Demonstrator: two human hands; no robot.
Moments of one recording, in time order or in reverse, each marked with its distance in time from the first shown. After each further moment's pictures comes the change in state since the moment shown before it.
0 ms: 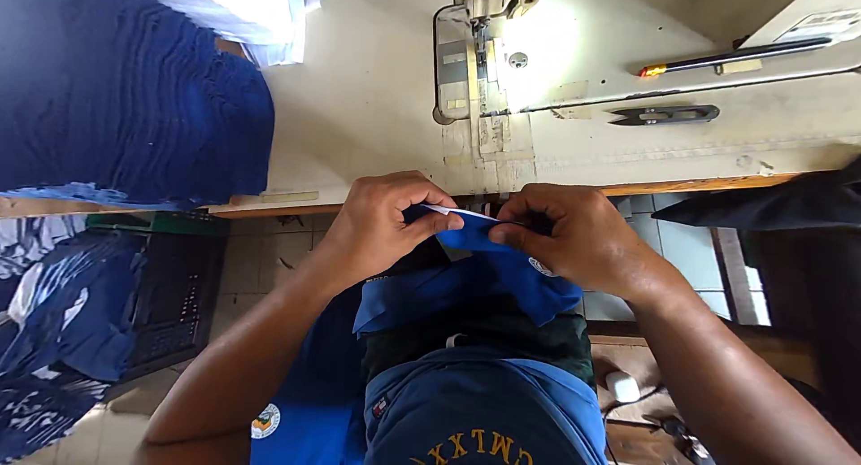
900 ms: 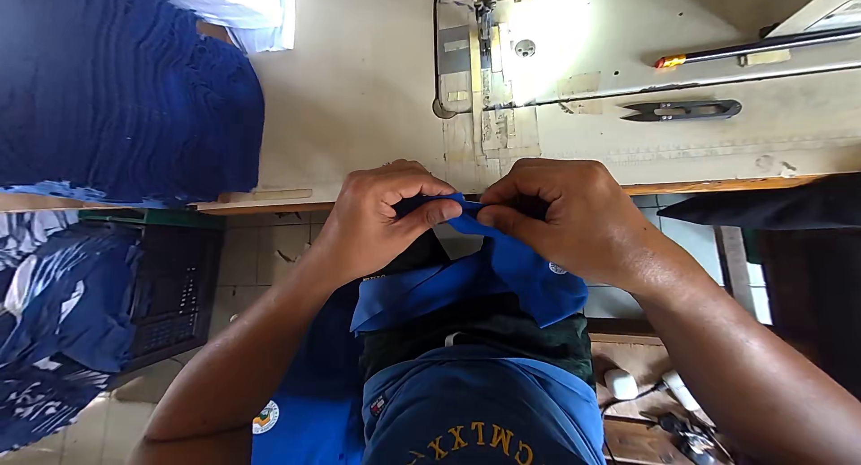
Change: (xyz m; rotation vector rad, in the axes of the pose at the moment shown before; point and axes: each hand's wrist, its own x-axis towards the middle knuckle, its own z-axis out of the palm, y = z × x) left_hand 0.005 -0.012 0.002 -0.127 0.049 0.020; right_hand 0.027 -0.008 -0.004 -0.004 -0.037 -0.042
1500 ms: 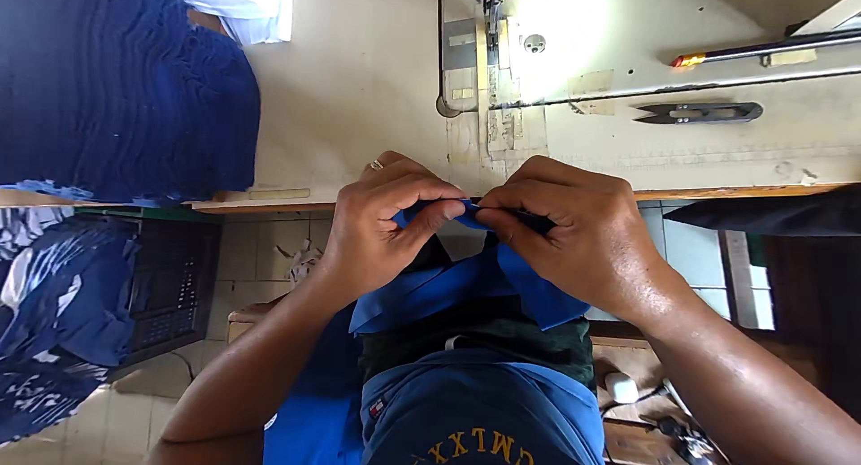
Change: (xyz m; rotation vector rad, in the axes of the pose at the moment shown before) left_hand -0.005 -0.001 0.010 0.079 0.151 0.048; right_hand 0.000 -0.003 0.012 -0.129 0.174 -0.146
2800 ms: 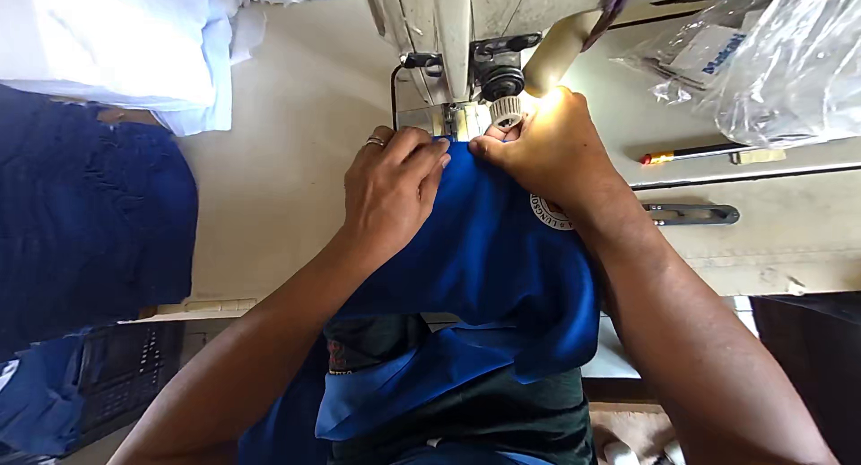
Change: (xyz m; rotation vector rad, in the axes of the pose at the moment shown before) left_hand 0.129 -0.105 0.064 0.604 0.029 0.028; right_hand 0.127 0.146 -0.025 -0.277 -0.032 0.478
